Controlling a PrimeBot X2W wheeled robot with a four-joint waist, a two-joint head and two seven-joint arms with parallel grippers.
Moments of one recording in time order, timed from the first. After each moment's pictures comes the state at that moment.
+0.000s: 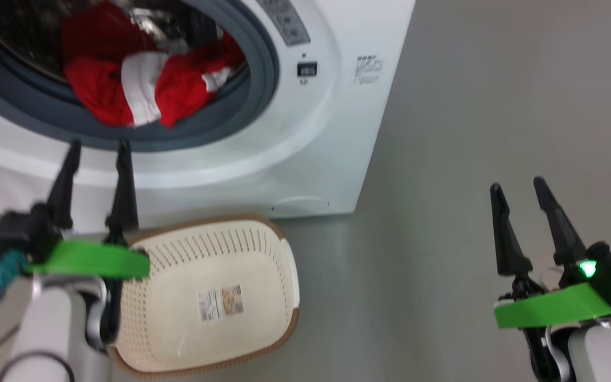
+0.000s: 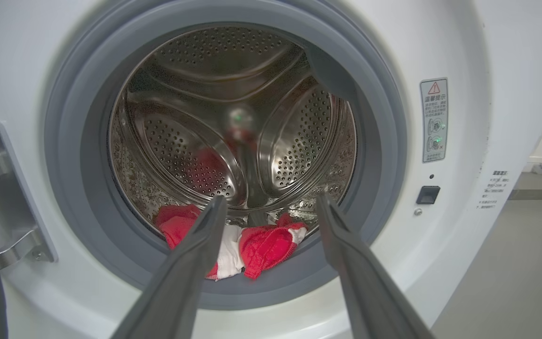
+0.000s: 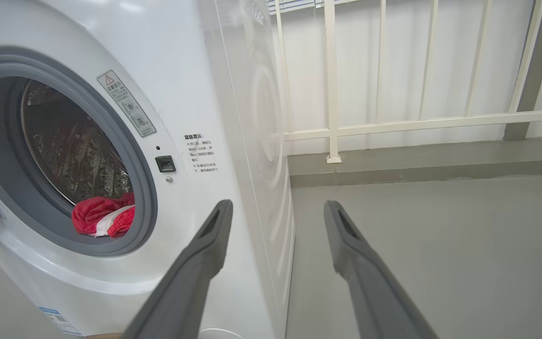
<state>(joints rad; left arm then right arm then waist) -0.45 0.09 0.03 0.32 -0.24 -0.10 -0.26 -0.11 -0.04 -0.03 0.07 0.31 0.12 -0.26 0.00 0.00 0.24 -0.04</state>
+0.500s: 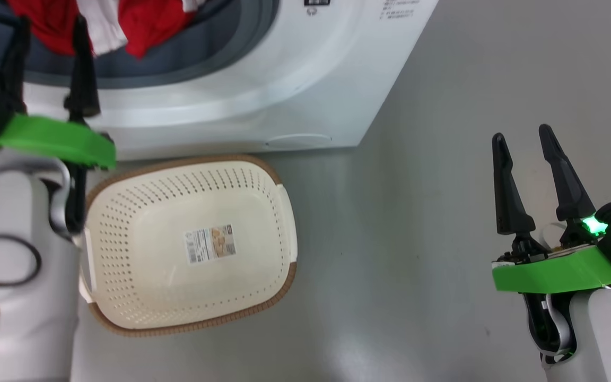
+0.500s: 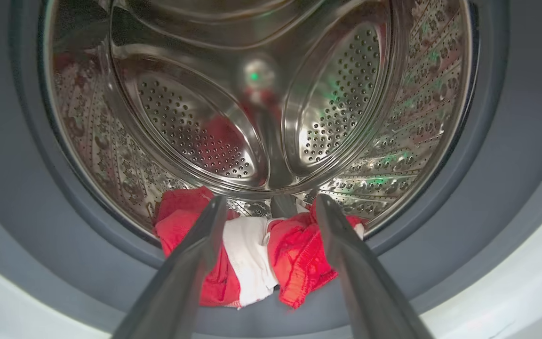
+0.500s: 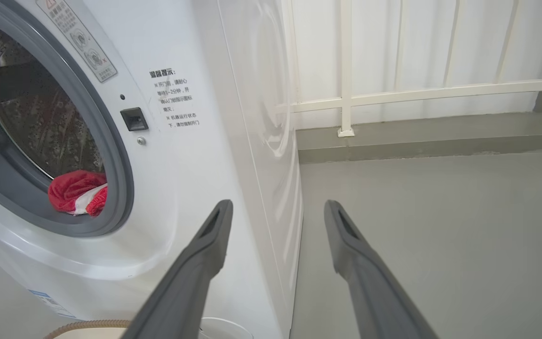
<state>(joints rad) -0.86 0.13 0.03 0.60 -0.20 -0.10 -0.26 -0.24 -0.04 -0.01 0.03 0.31 0.12 -0.26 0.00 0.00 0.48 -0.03</state>
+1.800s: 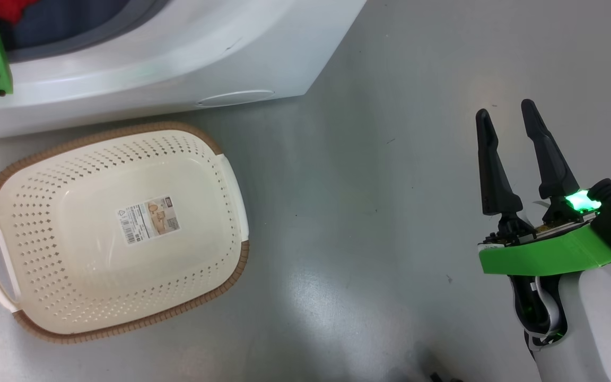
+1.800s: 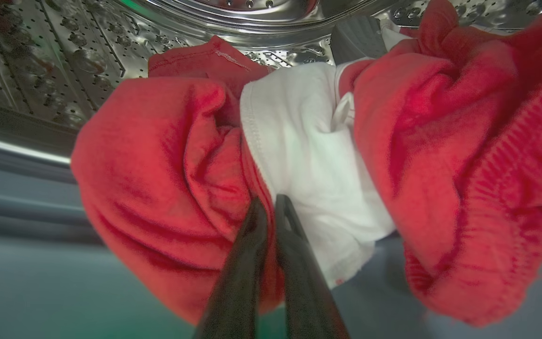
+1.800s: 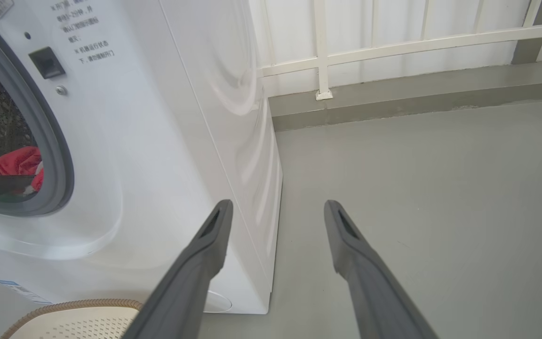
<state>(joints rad) -1.34 0.28 -0.10 1.22 -0.05 0.05 0.04 -0.32 -0.05 0.05 0.04 0.39 0.12 -0.26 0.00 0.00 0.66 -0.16</state>
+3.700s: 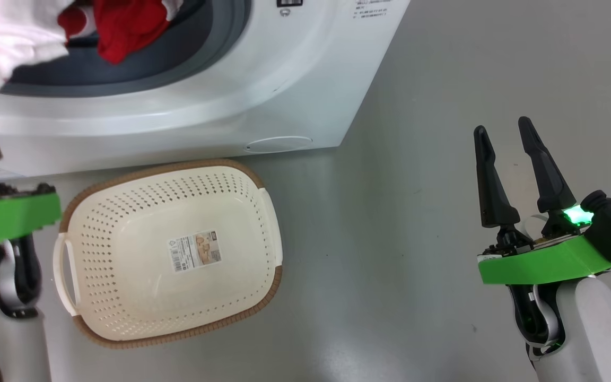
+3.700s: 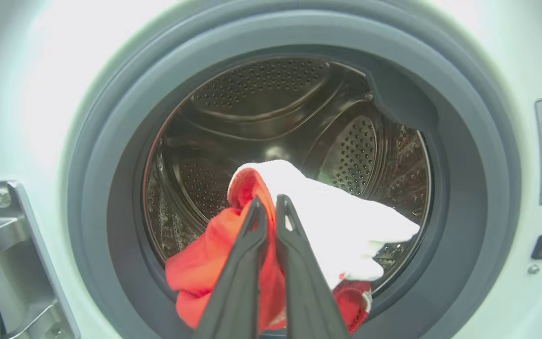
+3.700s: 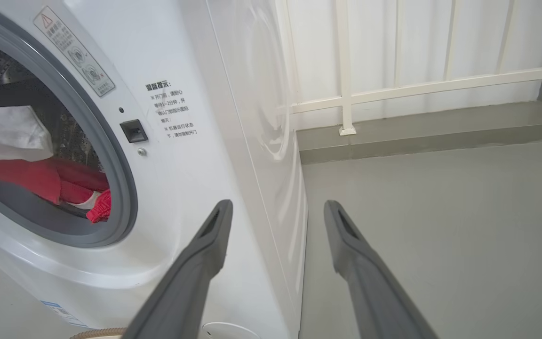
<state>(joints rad) -0.58 0.13 0.21 0.10 -0.16 -0.07 -0.25 -0.29 -0.05 0.04 0.07 0.37 0.12 -0.26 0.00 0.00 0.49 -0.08</state>
